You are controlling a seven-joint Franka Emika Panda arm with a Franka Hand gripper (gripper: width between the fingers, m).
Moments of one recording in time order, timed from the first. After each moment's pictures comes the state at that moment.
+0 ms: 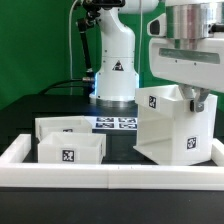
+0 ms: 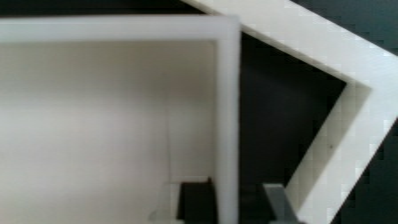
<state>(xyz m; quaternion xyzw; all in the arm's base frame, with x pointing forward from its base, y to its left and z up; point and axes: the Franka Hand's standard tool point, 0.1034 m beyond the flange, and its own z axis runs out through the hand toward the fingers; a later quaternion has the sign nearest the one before) 0.596 0.083 0.105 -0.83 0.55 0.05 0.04</state>
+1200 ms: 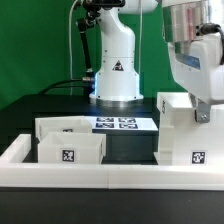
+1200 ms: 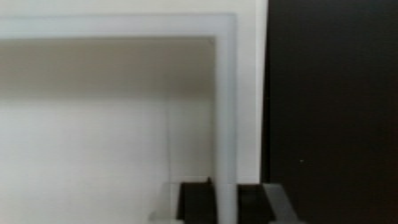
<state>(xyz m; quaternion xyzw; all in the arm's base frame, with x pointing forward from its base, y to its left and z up) 0.649 0.081 0.101 -0.70 0.71 0.05 0.06</state>
